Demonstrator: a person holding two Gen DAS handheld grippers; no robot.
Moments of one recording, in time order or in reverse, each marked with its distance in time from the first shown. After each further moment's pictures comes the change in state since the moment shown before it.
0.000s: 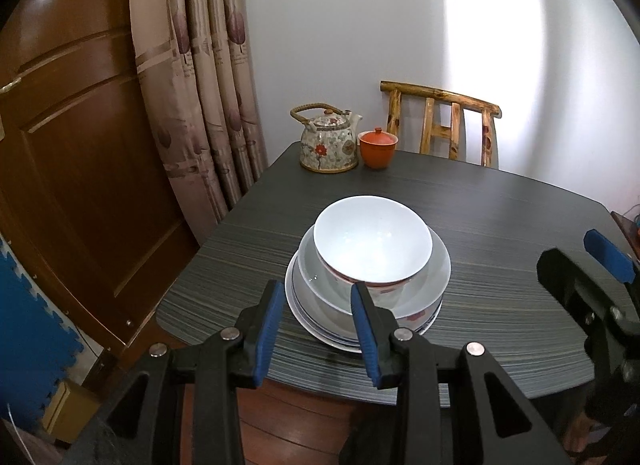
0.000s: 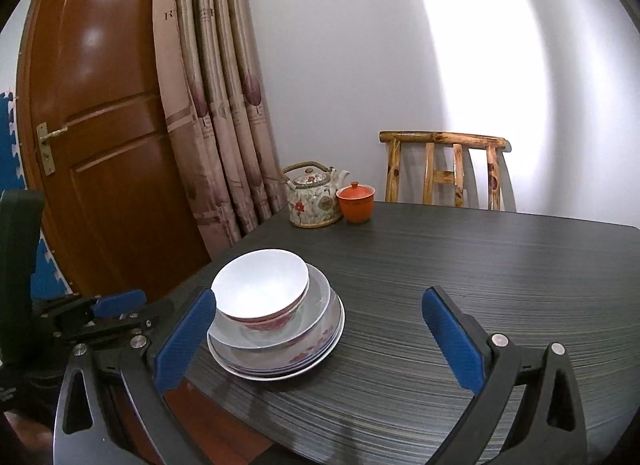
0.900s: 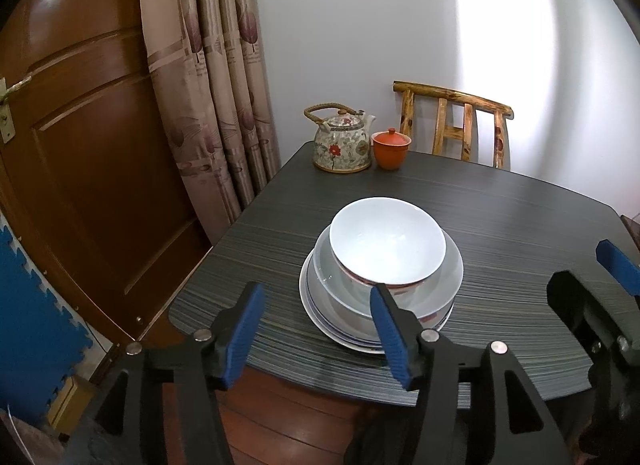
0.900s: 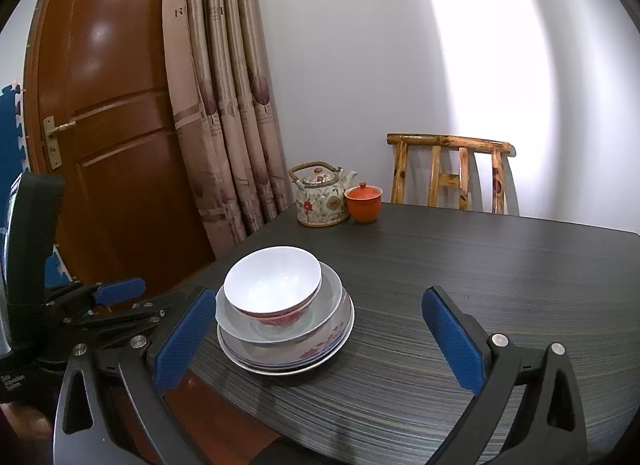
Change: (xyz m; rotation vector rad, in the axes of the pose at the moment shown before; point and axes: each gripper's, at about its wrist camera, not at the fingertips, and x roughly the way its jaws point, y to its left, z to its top) left arm -0.005 0.002 0.003 -0.018 0.006 0.045; right arm -0.010 0.012 -0.003 -0.023 0.003 0.001
